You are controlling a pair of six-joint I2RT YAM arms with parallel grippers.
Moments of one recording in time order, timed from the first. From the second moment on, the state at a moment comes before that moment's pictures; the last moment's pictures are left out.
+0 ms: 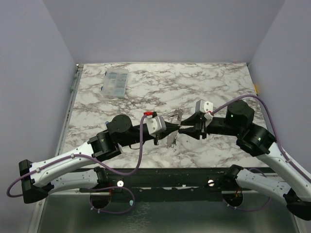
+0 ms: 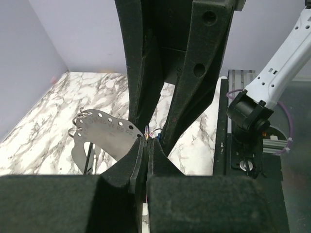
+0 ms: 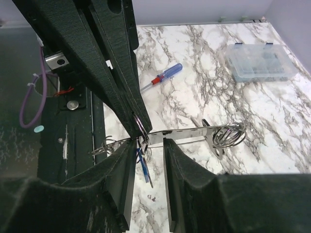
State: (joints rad) left arm -1.13 0.93 0.91 0.07 0.20 0.14; right arm 0.78 0.84 1.05 -0.42 -0.57 -0.25
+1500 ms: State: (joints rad) left arm -1.13 1.00 0.96 -0.04 0.33 0.24; right arm 0.78 0.86 1.07 -0.61 -0.64 -0.37
